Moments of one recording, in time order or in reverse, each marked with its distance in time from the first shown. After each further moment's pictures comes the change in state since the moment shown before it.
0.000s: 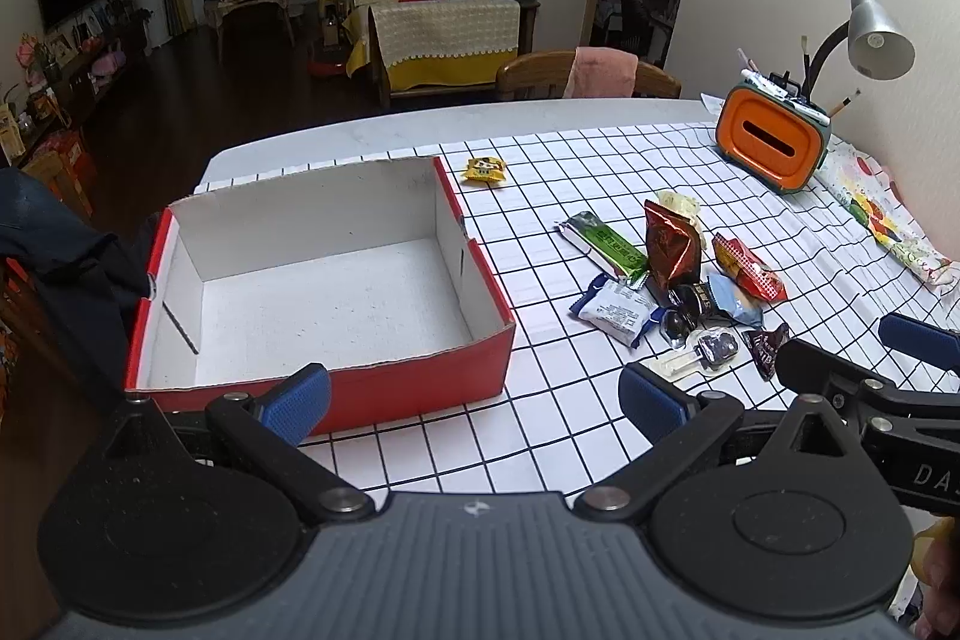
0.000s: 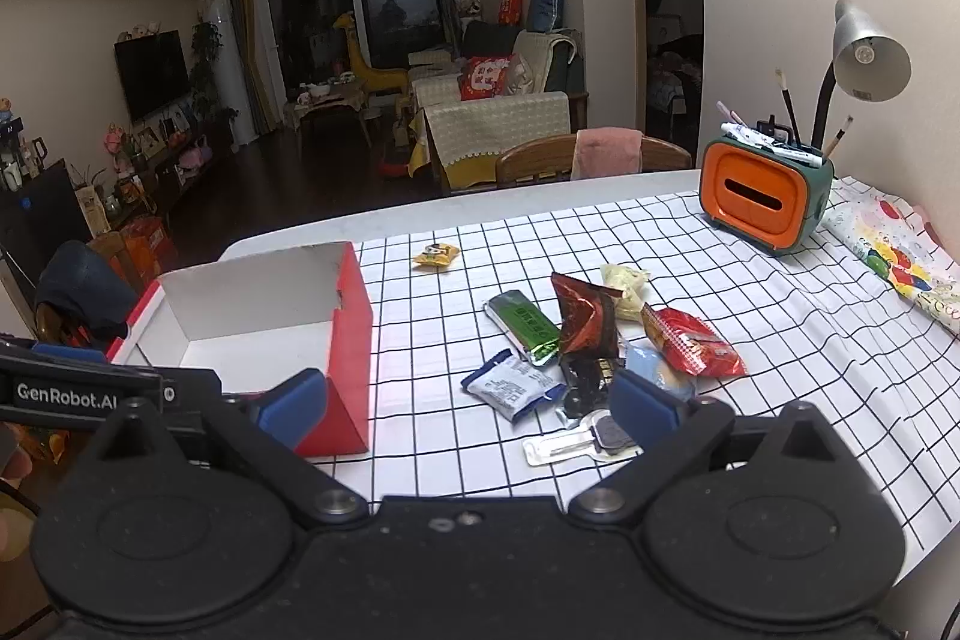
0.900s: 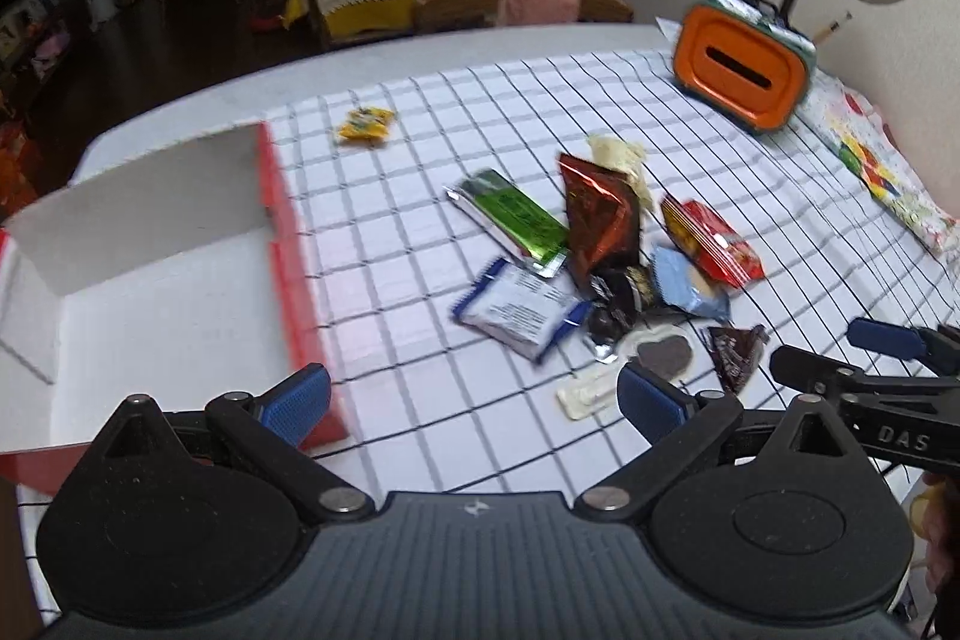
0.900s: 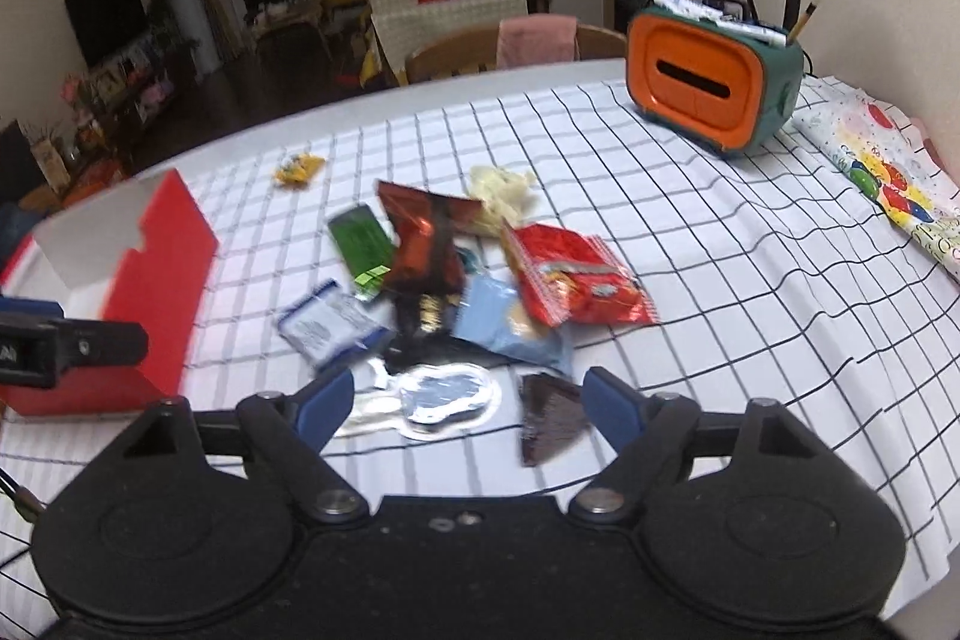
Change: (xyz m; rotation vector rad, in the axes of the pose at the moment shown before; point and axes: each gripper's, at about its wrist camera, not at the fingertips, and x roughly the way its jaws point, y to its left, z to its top) left arm 0.118 -0.098 0.030 0.069 0.140 -0.066; right arm 0.097 -0.150 -0.006 0.026 0.209 -0.021
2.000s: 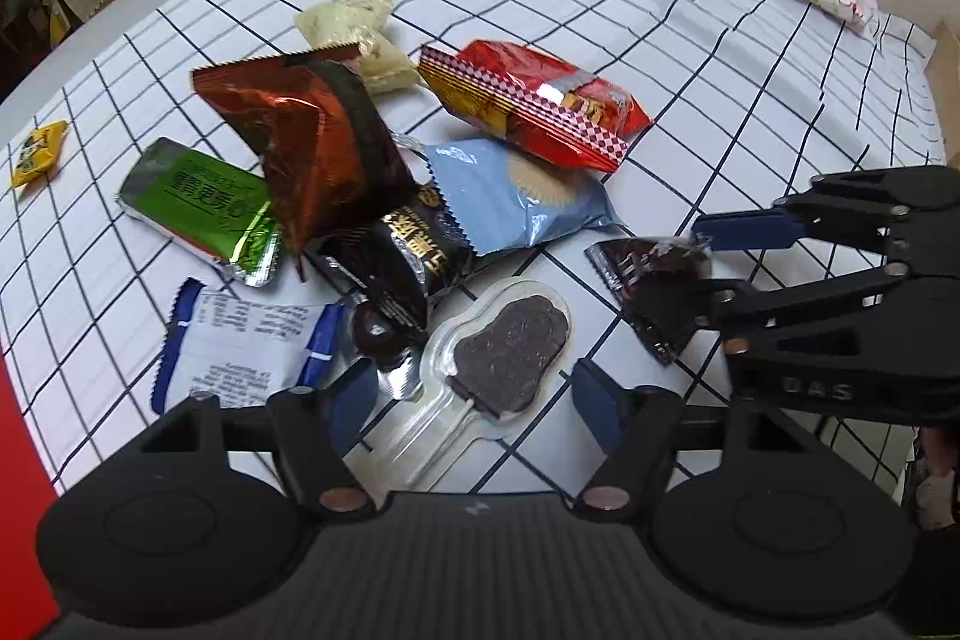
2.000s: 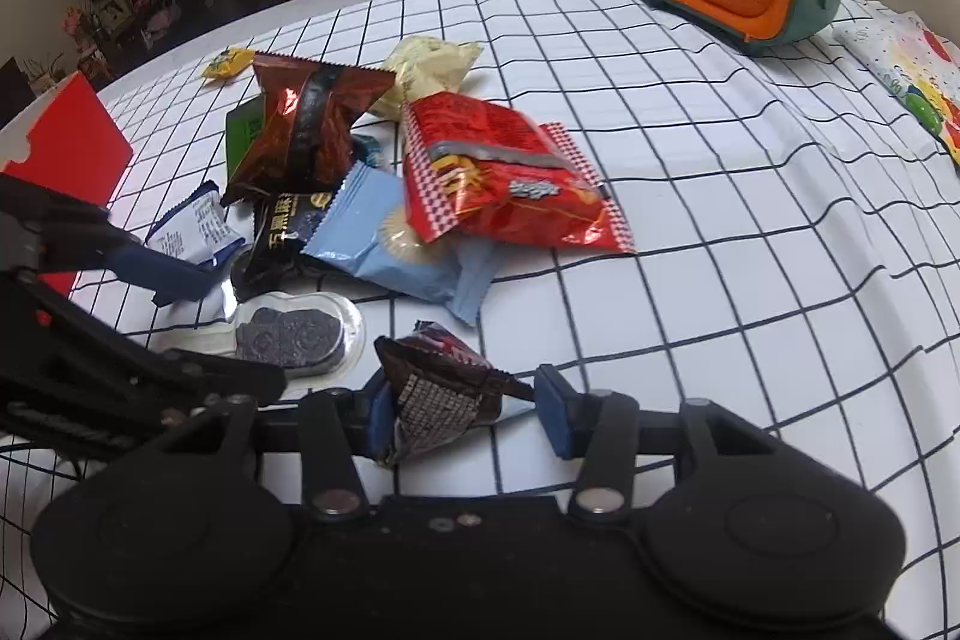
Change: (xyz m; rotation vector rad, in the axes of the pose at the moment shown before) left arm 0.148 -0.105 0.015 0.397 0.220 -0.211; right arm 0.091 -0.069 -0.015 -0.036 0.154 0.039
